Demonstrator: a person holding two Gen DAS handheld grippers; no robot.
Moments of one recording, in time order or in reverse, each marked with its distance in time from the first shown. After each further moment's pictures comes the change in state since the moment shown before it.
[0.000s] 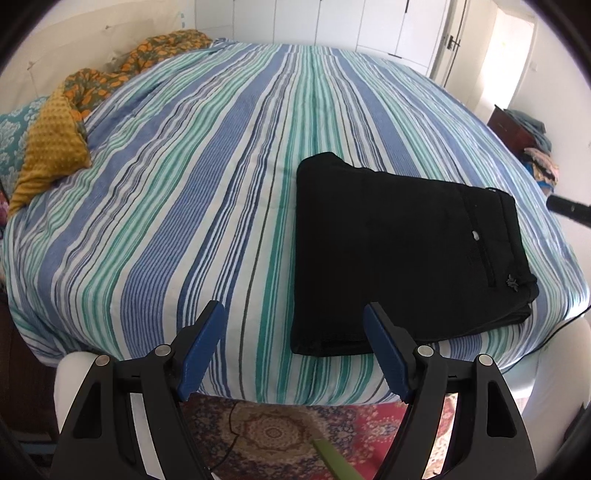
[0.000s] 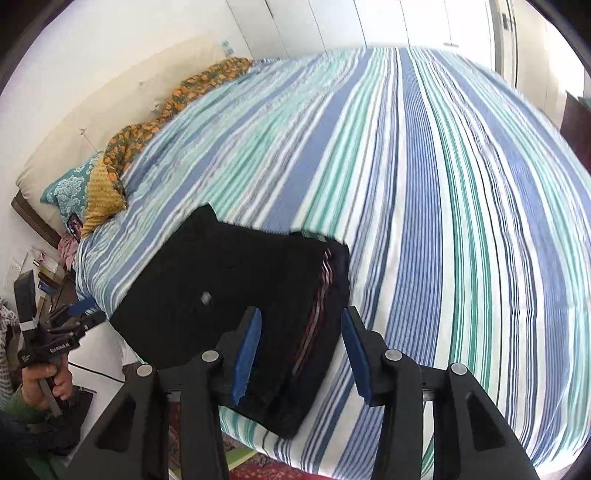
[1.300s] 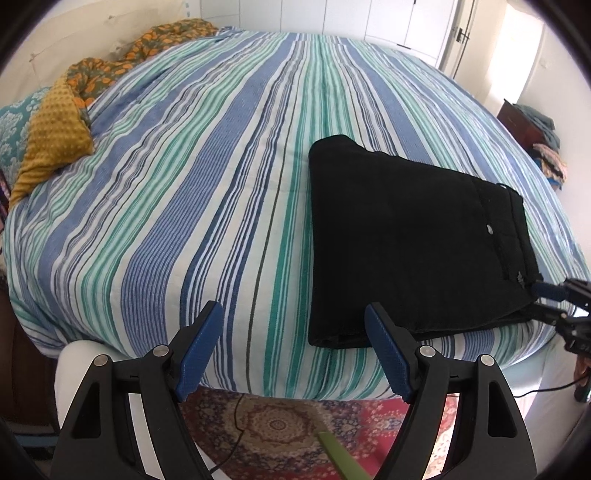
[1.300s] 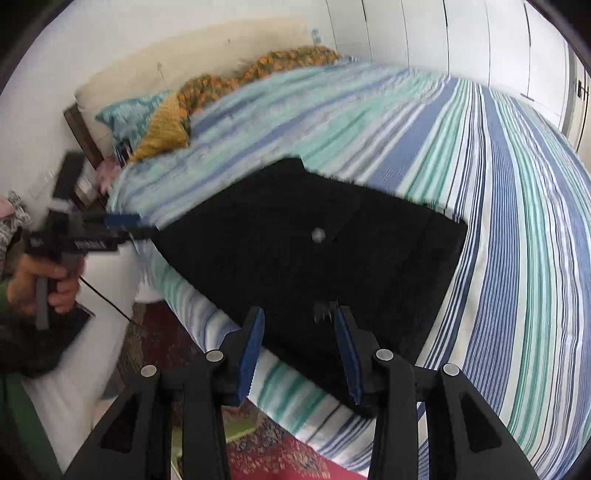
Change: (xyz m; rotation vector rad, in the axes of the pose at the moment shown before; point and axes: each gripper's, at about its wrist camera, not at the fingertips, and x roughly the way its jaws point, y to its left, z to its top) left arm 0.010 0.005 -0.007 -0.015 0.043 0.017; right arm 0.036 0.073 -0.083 -0.270 0.094 0.067
